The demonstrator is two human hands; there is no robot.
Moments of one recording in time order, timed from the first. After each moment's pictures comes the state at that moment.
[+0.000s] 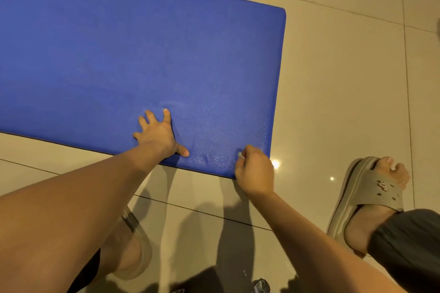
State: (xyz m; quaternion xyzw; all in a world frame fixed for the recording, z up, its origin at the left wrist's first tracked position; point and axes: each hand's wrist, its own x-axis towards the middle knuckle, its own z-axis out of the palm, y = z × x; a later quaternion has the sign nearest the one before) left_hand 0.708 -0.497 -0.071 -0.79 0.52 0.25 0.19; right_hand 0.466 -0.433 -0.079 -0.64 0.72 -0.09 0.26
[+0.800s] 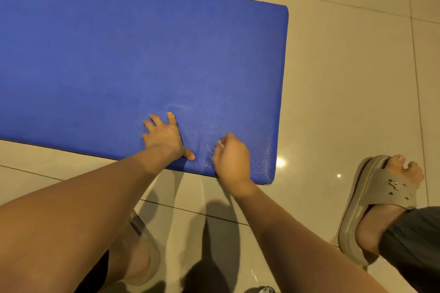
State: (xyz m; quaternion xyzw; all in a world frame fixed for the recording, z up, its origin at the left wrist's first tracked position) left_hand 0.703 -0.502 -0.067 -0.78 0.54 0.23 0.21; right_hand 0.537 -0.461 -0.088 -0.59 0.72 -0.14 0.33
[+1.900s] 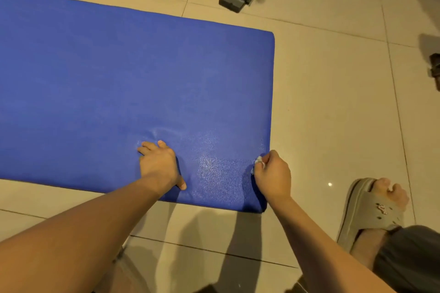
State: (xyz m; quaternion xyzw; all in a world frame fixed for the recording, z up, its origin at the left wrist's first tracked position) left_hand 0.690 -0.517 -0.051 -0.75 0.57 0.20 0.27; right_hand 0.430 -0.497 -0.078 -0.53 0.79 -0.15 0.27
